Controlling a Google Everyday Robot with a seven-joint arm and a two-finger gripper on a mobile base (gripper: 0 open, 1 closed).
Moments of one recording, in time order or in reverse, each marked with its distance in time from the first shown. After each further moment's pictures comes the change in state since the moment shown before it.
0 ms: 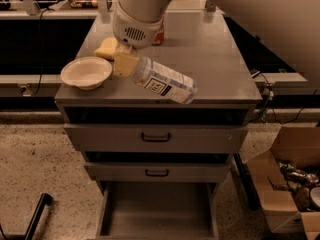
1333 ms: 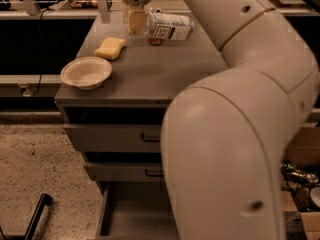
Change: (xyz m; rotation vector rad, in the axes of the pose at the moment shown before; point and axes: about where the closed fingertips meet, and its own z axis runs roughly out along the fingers) arm 0.010 -0.152 0.015 0.029 0.153 -0.398
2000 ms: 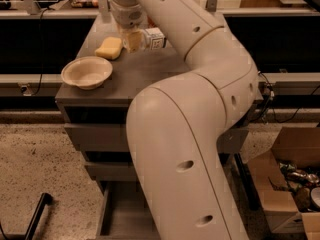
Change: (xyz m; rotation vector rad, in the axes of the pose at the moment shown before) arm 0.007 -0.012 0.090 -0.129 0.078 -0.186
